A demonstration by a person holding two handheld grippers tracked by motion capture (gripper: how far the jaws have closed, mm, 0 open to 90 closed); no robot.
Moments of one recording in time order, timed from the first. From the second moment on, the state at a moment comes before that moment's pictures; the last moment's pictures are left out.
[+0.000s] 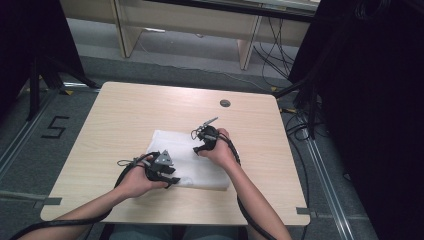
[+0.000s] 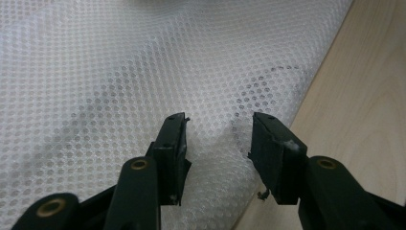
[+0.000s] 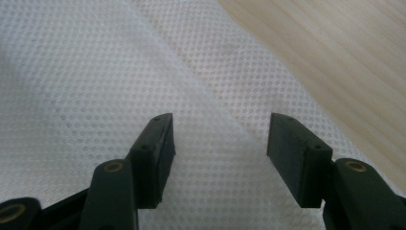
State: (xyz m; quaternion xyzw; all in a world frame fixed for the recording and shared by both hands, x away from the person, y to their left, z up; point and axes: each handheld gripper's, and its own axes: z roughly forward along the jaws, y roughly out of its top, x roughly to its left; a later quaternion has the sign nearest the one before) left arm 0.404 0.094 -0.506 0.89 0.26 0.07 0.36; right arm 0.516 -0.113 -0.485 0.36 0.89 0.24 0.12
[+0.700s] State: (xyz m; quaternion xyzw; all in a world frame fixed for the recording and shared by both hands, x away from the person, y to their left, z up) left arm 0.405 0.095 -0.509 0.89 0.25 0.08 0.37; right arm 0.507 -0.093 -0.479 0.30 0.93 0.19 0.10
